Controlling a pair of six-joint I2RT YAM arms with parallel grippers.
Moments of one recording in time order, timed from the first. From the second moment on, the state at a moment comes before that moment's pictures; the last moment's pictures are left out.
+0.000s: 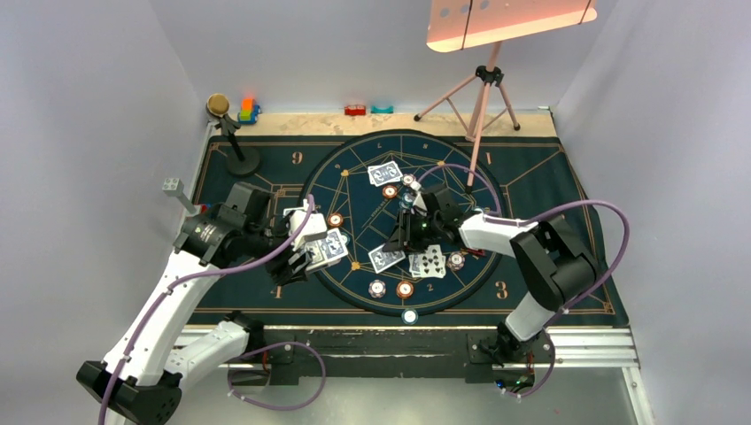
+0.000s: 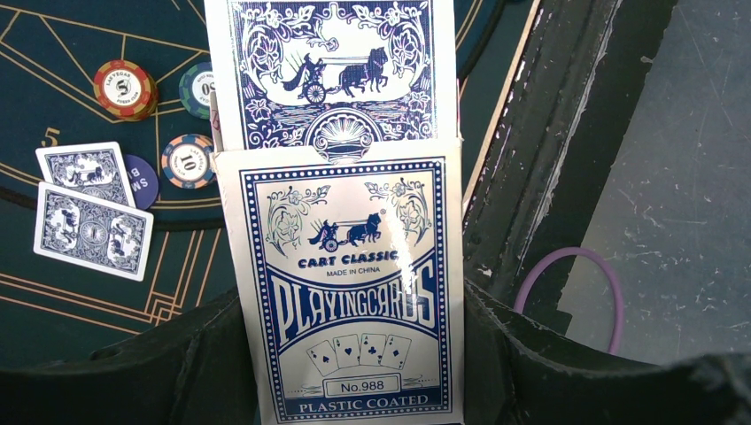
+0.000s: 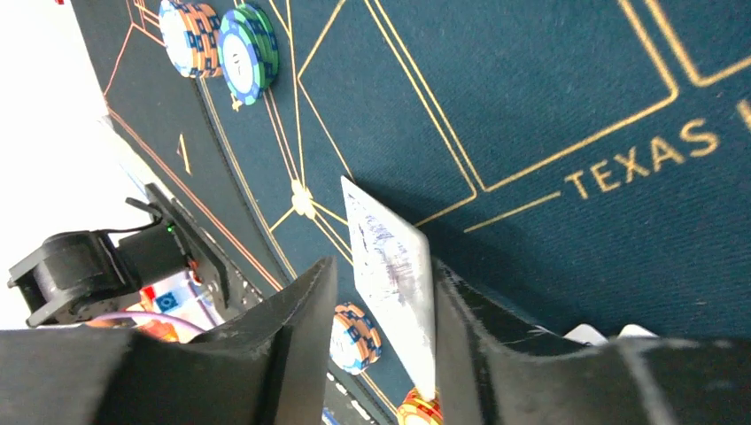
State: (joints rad) left arm -0.41 0.92 1.07 -1.20 0.55 0.64; right arm 0.55 1.65 0.77 0.02 -0.52 0.73
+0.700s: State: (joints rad) left arm -0.41 0.95 1.06 -1.19 0.55 0.64; right arm 0.55 1.39 0.75 -0.20 -0.11 0.63
